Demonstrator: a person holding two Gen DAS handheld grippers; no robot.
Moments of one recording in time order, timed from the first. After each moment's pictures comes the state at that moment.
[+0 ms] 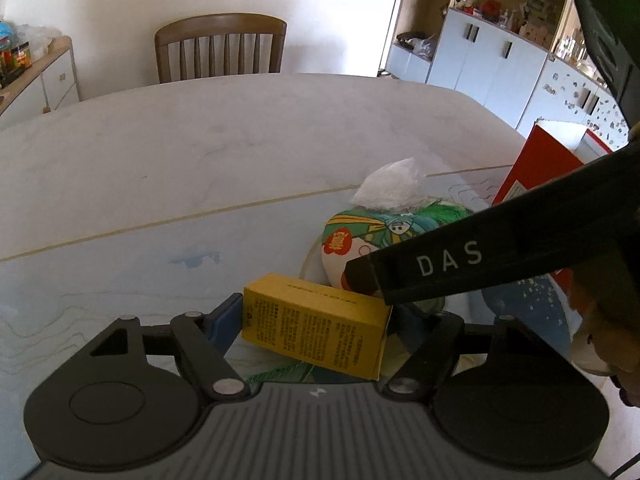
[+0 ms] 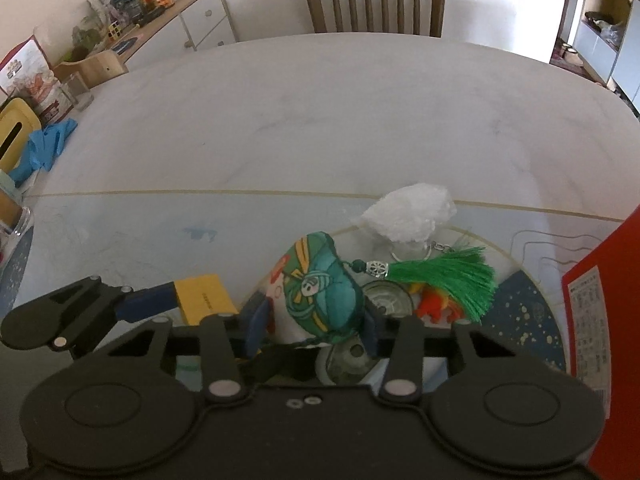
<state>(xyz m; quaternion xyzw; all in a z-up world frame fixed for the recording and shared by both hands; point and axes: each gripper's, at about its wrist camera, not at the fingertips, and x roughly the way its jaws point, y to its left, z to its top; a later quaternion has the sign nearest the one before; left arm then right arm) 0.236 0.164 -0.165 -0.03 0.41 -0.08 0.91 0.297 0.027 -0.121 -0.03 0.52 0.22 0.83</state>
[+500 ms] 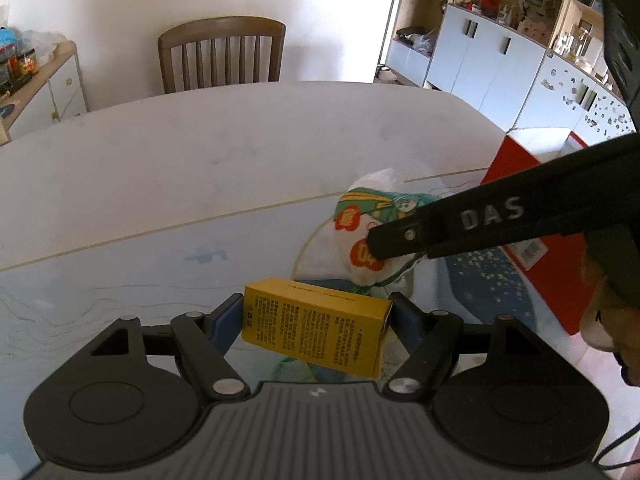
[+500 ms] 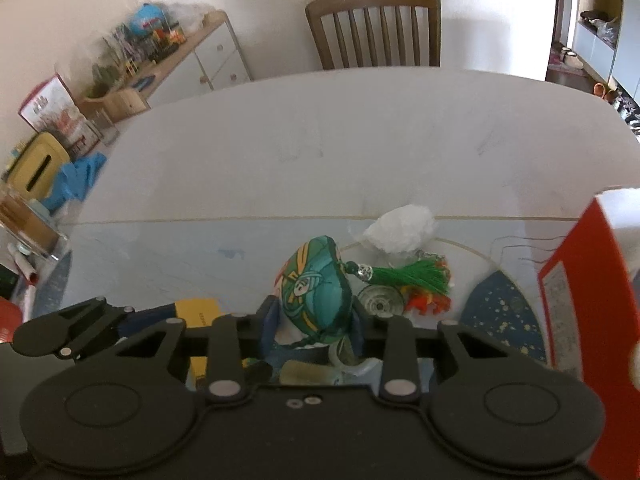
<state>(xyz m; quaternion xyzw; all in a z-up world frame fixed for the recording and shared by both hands) 0.211 0.163 -0.120 -0.03 0.42 -0.08 0.90 0.276 -0.003 -0.080 0.02 0.49 0.23 0.84</state>
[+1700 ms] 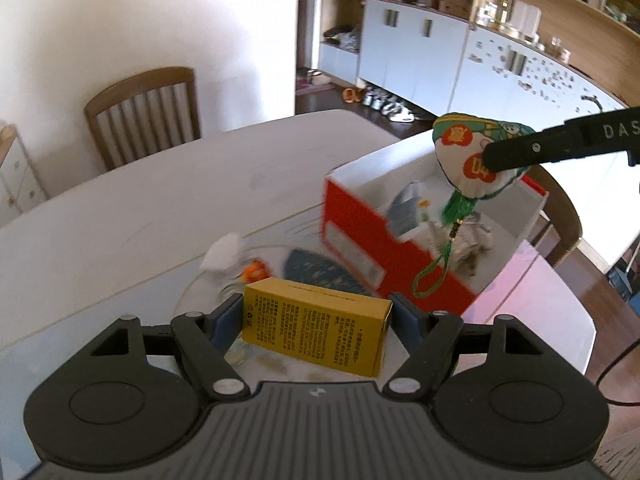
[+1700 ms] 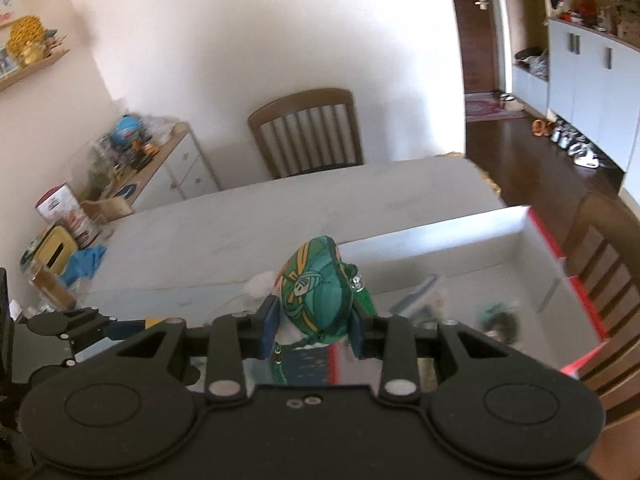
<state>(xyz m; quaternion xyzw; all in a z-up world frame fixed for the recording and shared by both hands) 0.184 0.022 -0.019 0.05 0.40 -0.16 0.90 0.206 -0.217 0.029 0.08 0.38 0.18 0.90</state>
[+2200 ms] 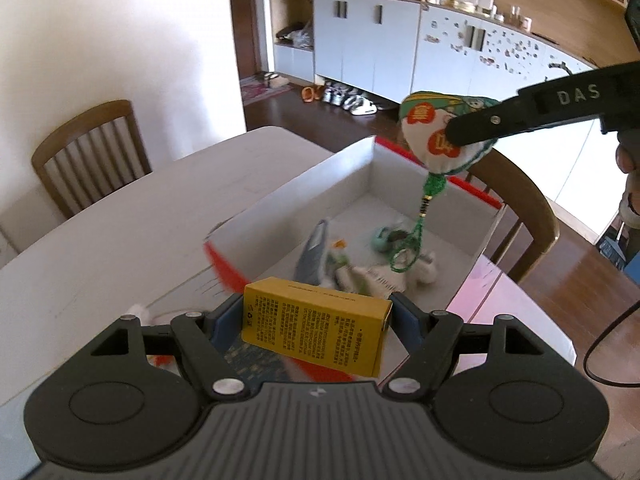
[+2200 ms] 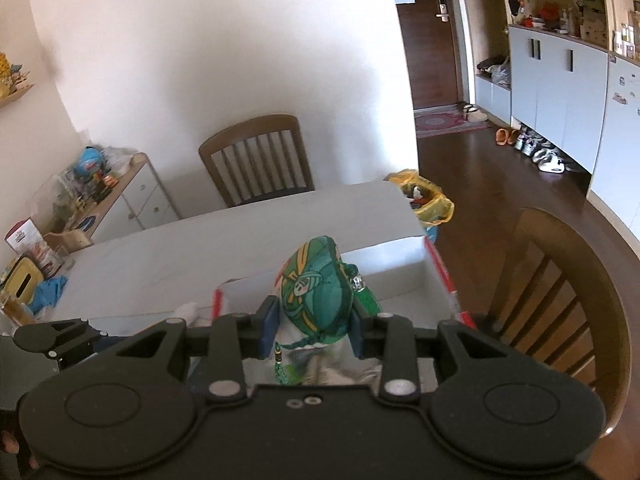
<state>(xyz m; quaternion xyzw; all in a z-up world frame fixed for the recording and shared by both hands) 0.225 -0.110 -0.017 0.11 0.40 -0.20 0.89 0.236 -0.324 0.028 0.09 0.36 0.14 0.92</state>
